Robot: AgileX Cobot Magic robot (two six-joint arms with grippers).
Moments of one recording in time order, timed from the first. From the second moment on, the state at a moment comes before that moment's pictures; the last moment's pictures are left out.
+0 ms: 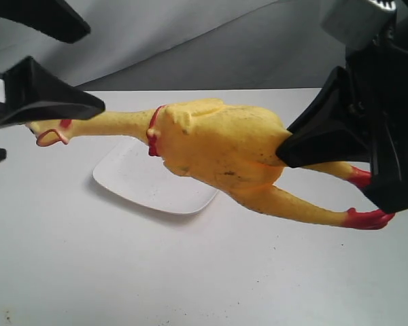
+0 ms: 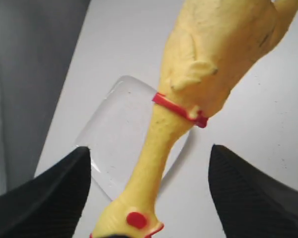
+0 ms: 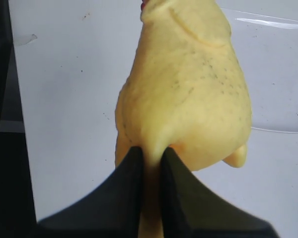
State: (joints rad) left arm -0.59 1.20 -1.37 -0.05 1.09 0.77; right arm 0.47 1.22 -1.22 0.49 1.17 -0.90
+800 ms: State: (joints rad) left arm -0.59 1.41 -1.38 -0.32 1.04 0.87; right arm 0.47 1.22 -1.22 0.51 1.18 -0.91
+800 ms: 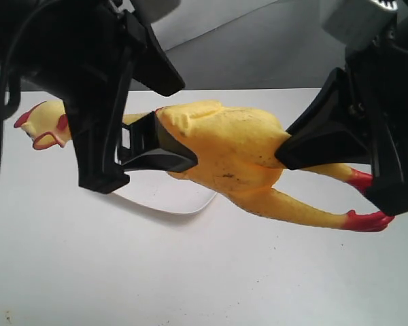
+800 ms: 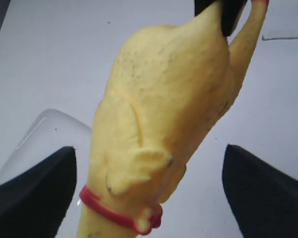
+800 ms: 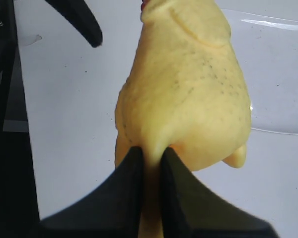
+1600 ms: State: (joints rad) left arm -0.59 1.45 -1.38 -0.39 0.99 0.97; right arm 0.47 1.21 -1.22 0.51 1.19 -0.91
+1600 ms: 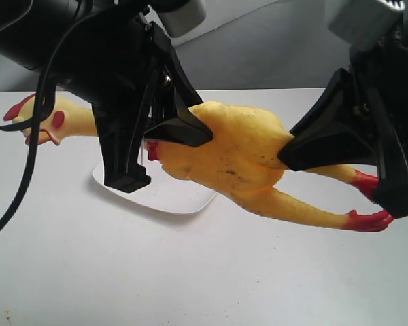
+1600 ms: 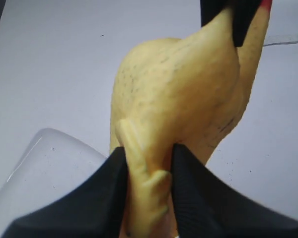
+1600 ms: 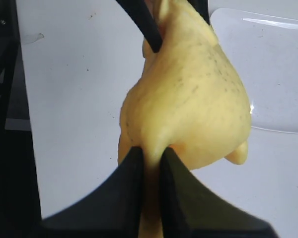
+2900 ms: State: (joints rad) left arm -0.59 1.45 -1.38 -0.33 1.01 0.92; right arm 0.47 1.21 -1.22 0.53 1.19 -0.92
